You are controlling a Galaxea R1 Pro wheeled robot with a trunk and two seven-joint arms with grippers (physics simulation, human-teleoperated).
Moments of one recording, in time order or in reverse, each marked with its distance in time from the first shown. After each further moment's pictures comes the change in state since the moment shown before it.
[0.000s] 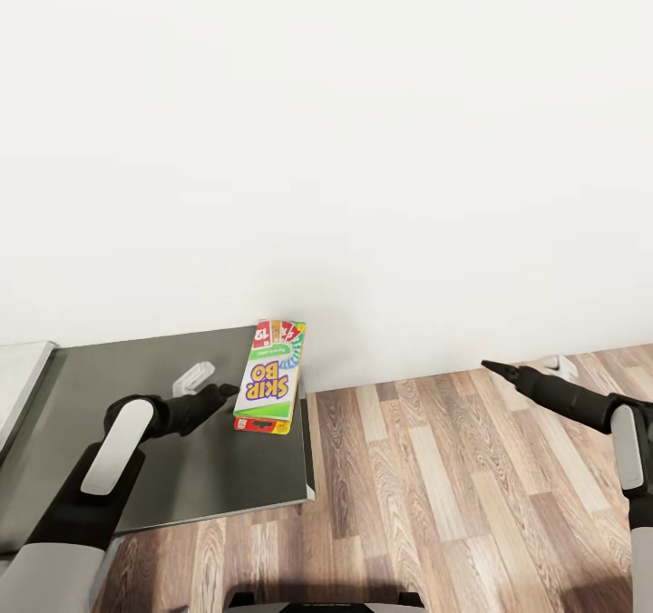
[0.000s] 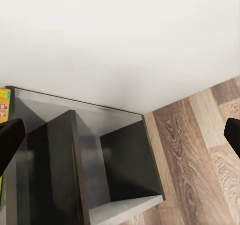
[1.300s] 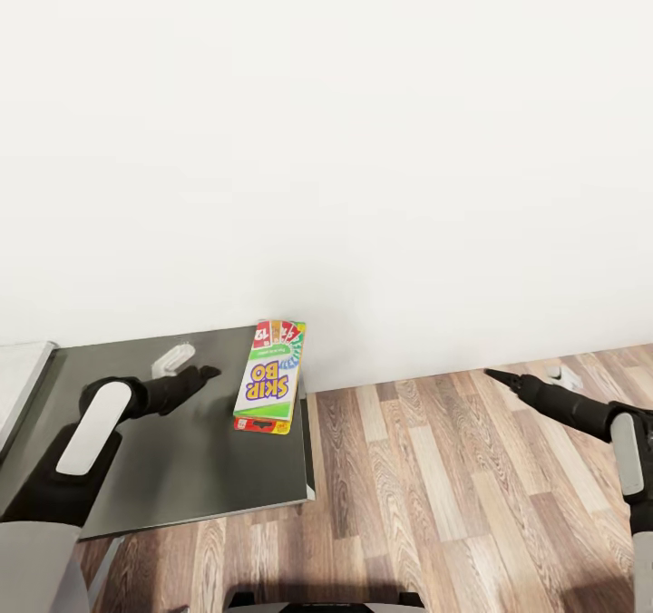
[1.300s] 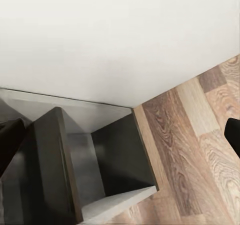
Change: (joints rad) left arm -0.062 0.093 0.001 0.007 0.002 0.005 -0.038; right arm 0.010 -0.002 -0.015 0.042 -0.001 0.000 -0.047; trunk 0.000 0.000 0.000
